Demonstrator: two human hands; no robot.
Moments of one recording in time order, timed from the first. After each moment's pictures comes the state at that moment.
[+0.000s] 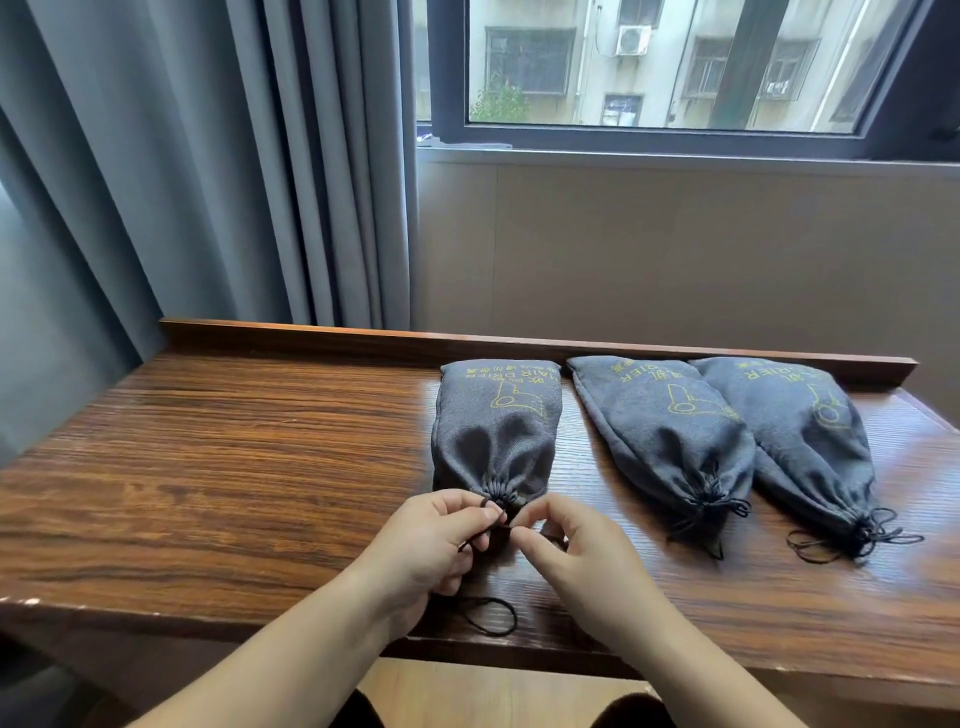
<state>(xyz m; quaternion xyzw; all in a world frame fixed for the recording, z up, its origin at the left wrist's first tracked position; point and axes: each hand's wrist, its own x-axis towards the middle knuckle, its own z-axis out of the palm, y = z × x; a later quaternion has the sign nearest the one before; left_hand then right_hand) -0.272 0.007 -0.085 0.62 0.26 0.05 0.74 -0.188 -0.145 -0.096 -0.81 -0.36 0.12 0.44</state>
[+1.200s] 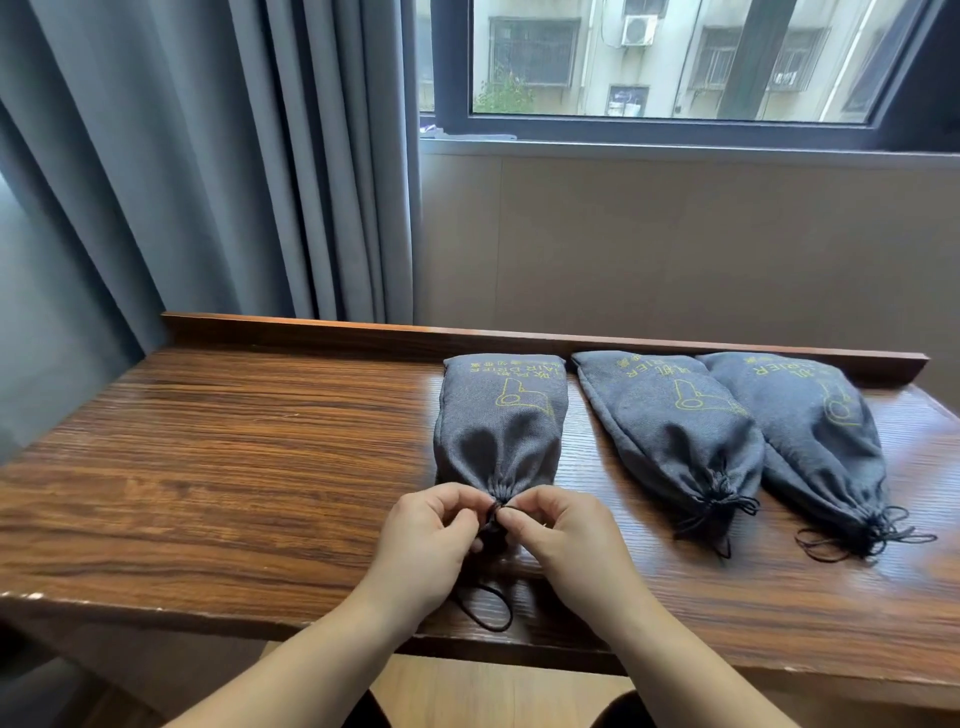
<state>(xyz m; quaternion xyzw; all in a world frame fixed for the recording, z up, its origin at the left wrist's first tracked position) -0.275 0.007 -0.098 0.74 0.27 0.18 0.59 -0.182 -0.120 -0.105 -0.80 -0.31 0.11 0.50</state>
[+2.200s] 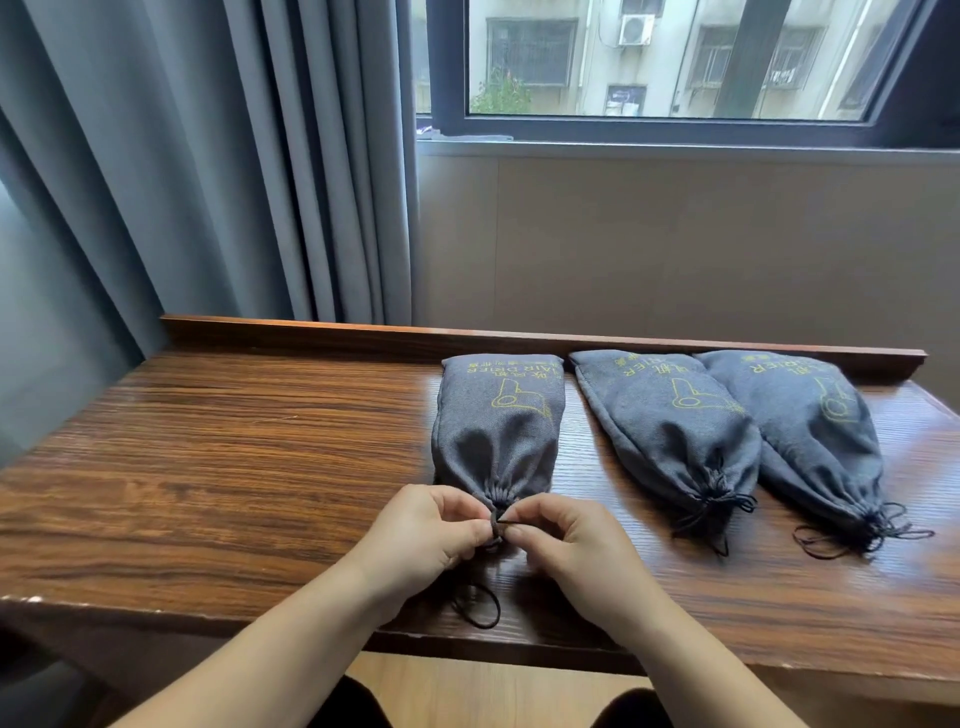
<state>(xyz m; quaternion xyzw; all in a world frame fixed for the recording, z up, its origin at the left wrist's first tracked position) -0.274 0.020 -0.089 0.73 0.24 0.06 0.64 -0.176 -0.135 -0.107 -0.77 -0.36 0.17 0.49</state>
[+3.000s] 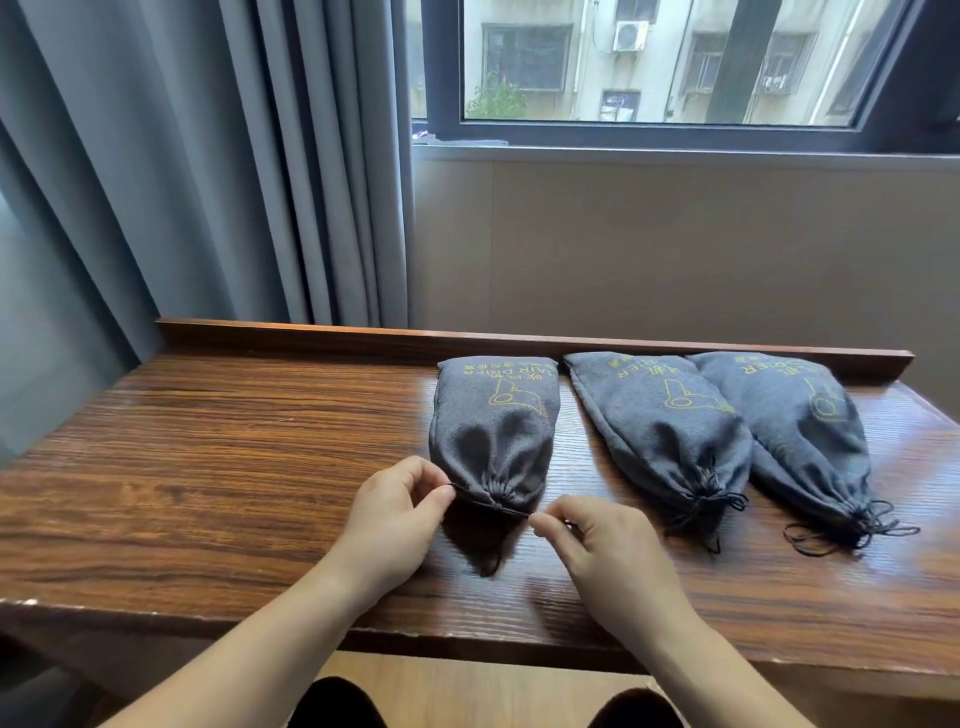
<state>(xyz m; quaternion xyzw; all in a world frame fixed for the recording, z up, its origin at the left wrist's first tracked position) -0.279 0.036 -0.086 0.85 0.25 0.21 0.41 -0.174 -0.157 -0.106 -0.87 -0.37 -0.03 0.34</state>
